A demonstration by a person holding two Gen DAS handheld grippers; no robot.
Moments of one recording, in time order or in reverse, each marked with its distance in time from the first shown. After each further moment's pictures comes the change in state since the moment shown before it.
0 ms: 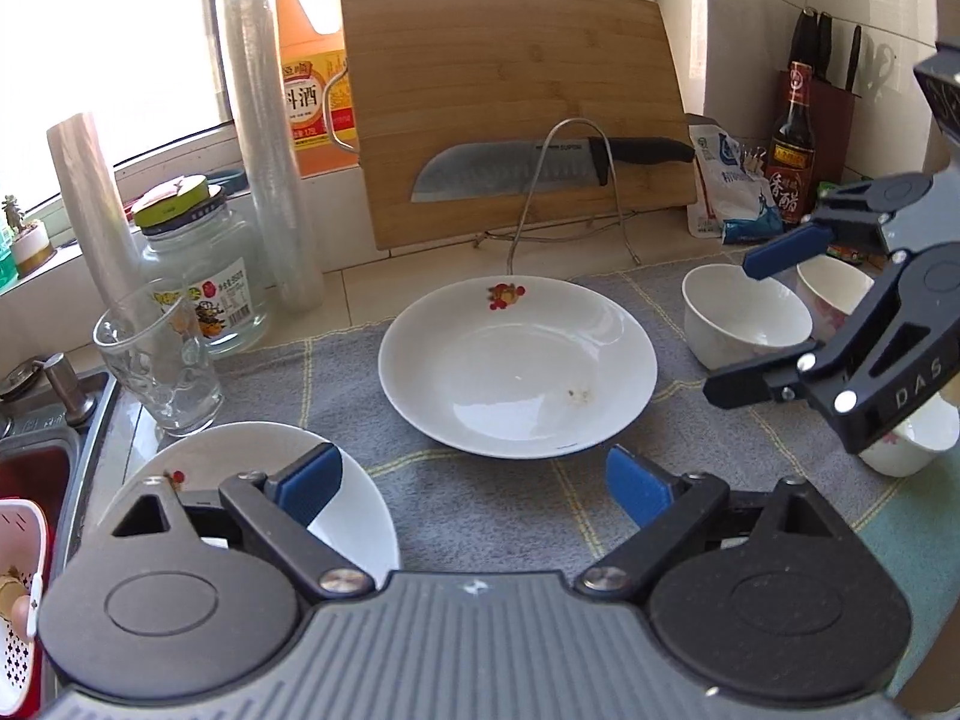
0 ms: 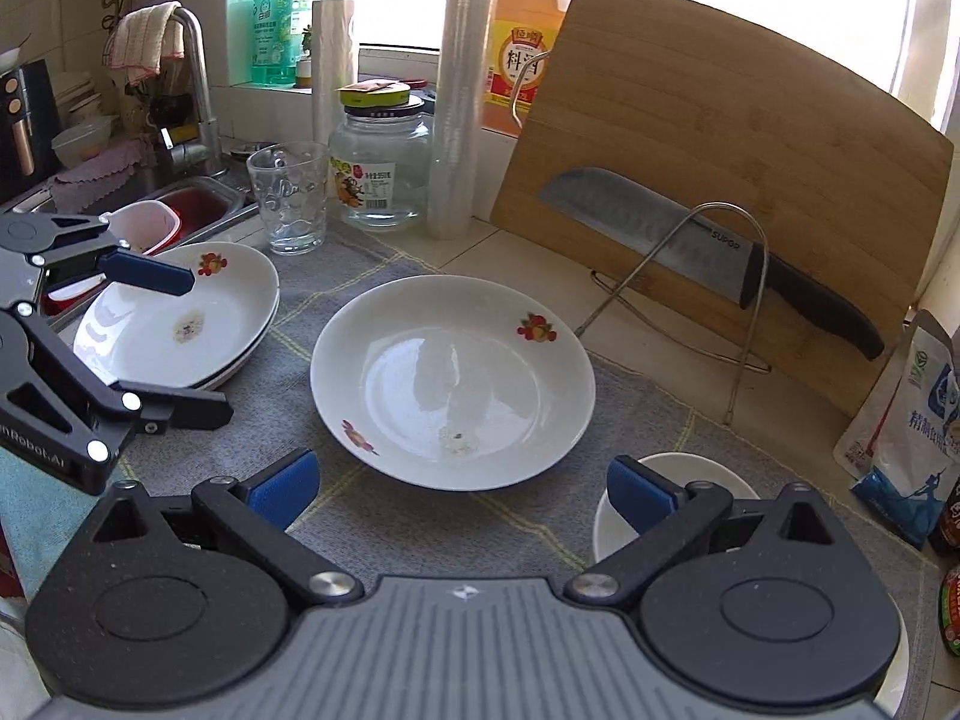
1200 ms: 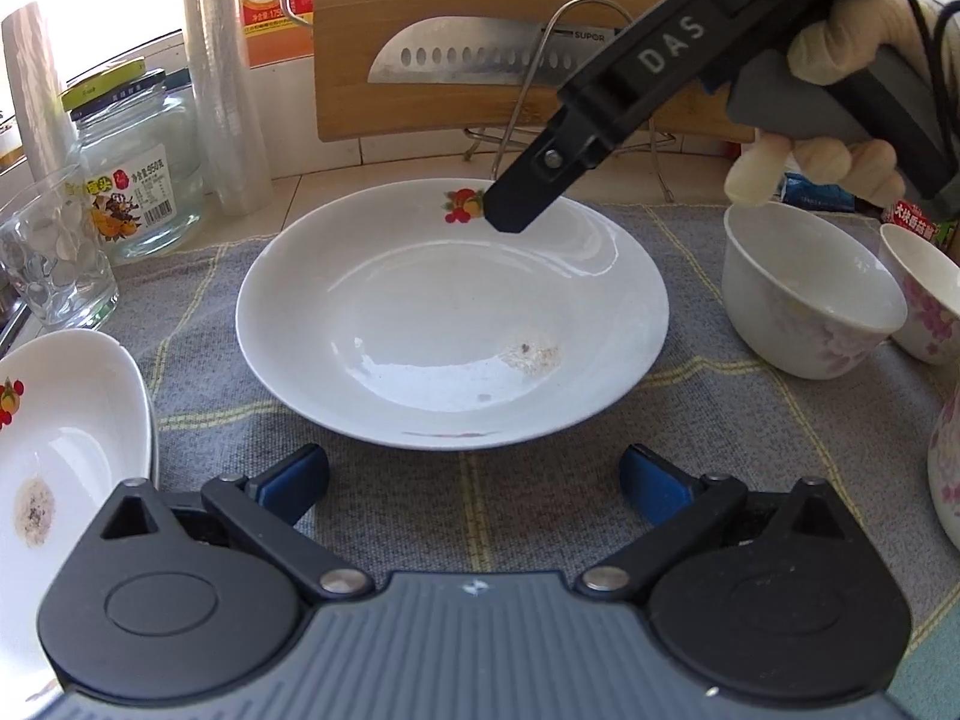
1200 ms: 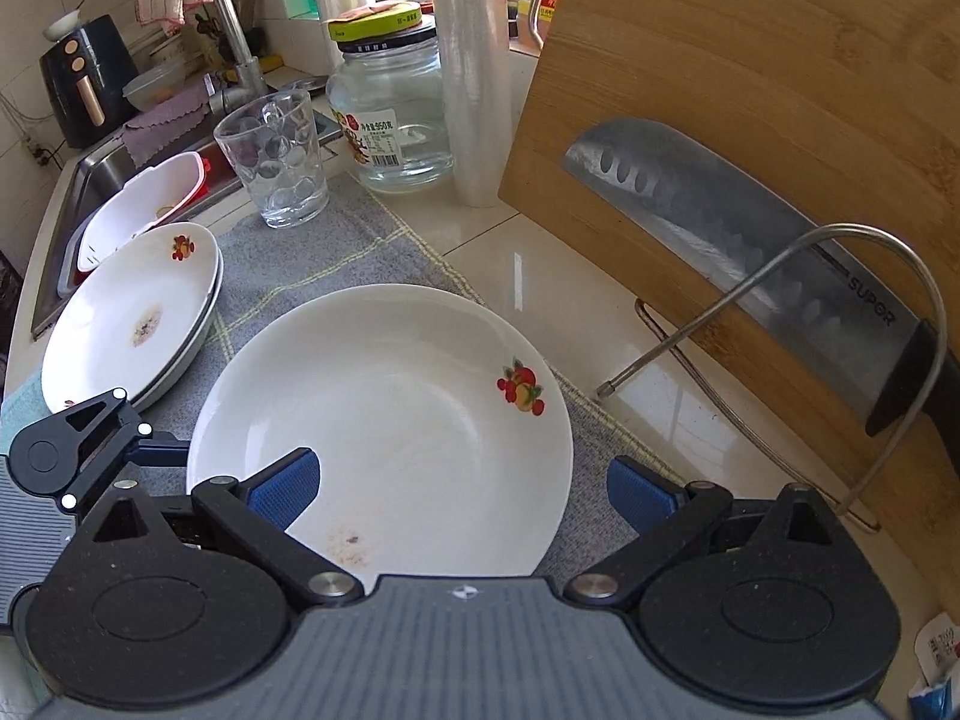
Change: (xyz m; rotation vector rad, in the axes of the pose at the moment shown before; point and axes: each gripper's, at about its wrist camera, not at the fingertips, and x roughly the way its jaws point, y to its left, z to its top) left arm 0.094 -0.053 -0.013 -0.140 0.082 0.068; right arm 0.140 -0.079 0.075 -0.117 0.192 0.337
